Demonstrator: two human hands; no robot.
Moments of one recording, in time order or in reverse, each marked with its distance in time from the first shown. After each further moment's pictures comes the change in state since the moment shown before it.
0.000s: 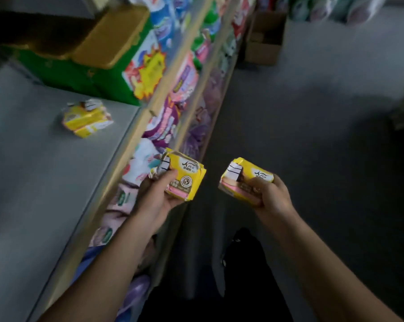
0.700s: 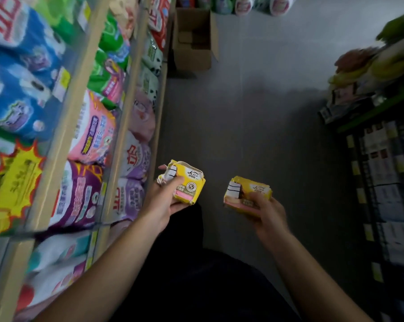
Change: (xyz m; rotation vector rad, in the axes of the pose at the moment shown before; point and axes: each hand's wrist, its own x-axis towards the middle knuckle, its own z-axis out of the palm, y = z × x) left_hand 0.190 0.022 0.288 0.264 -0.156 -0.233; right_hand 0.175 -0.182 -0.097 0.159 0.376 0.082
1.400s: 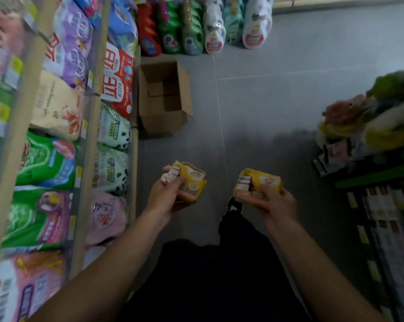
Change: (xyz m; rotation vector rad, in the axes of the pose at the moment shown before) left_hand 0.322 0.285 0.340 0.210 0.003 0.028; right_hand 0.329 -0.396 0.126 0.087 0.103 -0.116
